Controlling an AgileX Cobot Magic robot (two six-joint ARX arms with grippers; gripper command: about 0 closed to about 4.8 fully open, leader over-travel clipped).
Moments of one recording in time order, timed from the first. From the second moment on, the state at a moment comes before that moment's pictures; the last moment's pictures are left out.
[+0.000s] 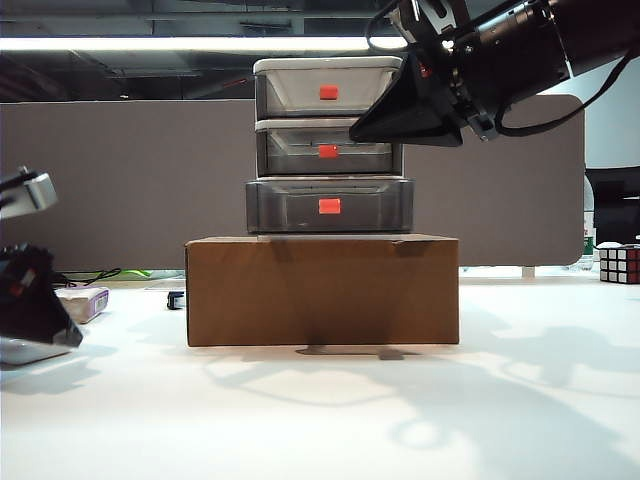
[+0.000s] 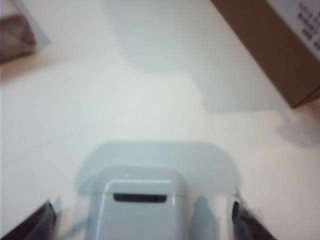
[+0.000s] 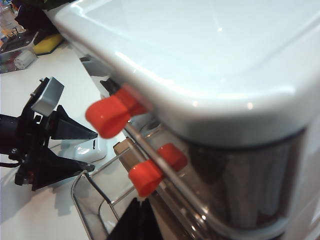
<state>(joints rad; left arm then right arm) -0.04 1.40 0.34 0.39 0.36 0.18 0.43 1.40 0.77 0.32 -0.52 0.08</state>
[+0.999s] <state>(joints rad) -0.04 1.45 0.34 0.40 0.53 0.25 0.43 1.40 0.77 0.32 -0.51 0.07</state>
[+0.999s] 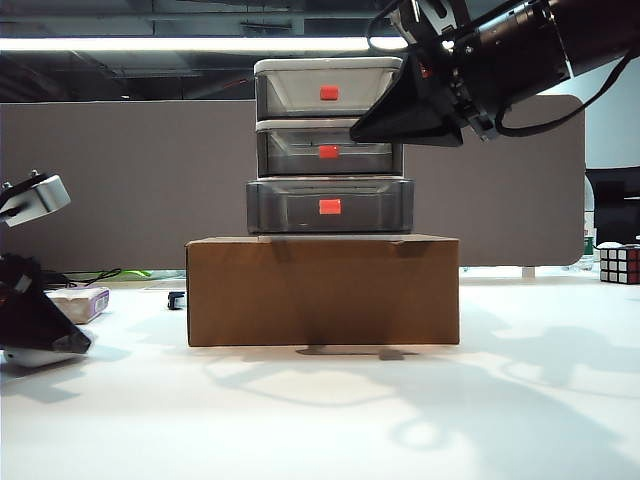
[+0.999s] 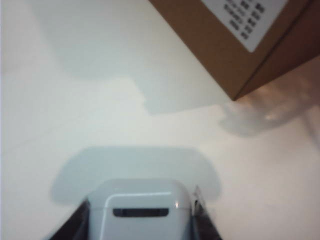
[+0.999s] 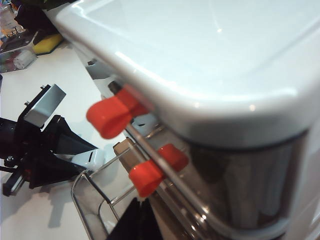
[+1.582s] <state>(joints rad) -0.24 0.99 0.37 0.34 0.52 0.25 0.43 1.40 0.77 0.32 -0.51 0.07</state>
